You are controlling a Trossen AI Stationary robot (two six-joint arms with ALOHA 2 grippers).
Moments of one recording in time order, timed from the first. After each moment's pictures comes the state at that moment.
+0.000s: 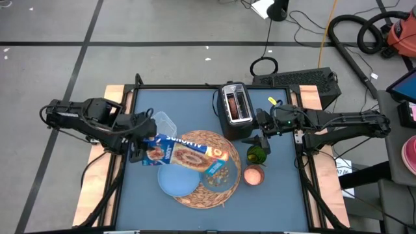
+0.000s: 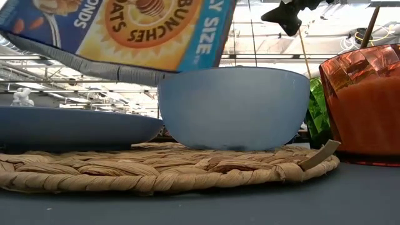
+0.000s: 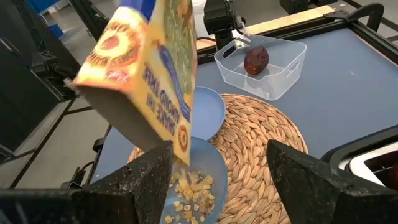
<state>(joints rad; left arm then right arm) -0.21 1.19 1.52 -1.40 0.01 -0.34 -0.01 0.93 0.82 -0.28 -0.13 0.27</state>
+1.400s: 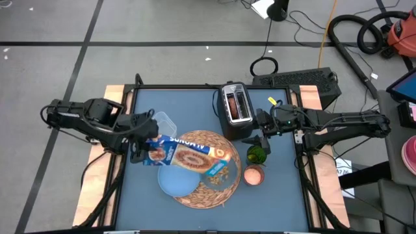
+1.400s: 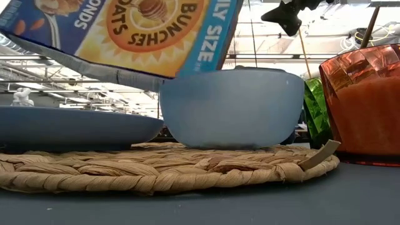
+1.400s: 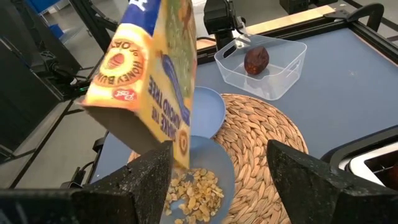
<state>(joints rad) -0.22 1.20 1.52 -1.37 0.01 -0.30 -0.01 0.93 0.82 -0.28 -0.13 0.27</state>
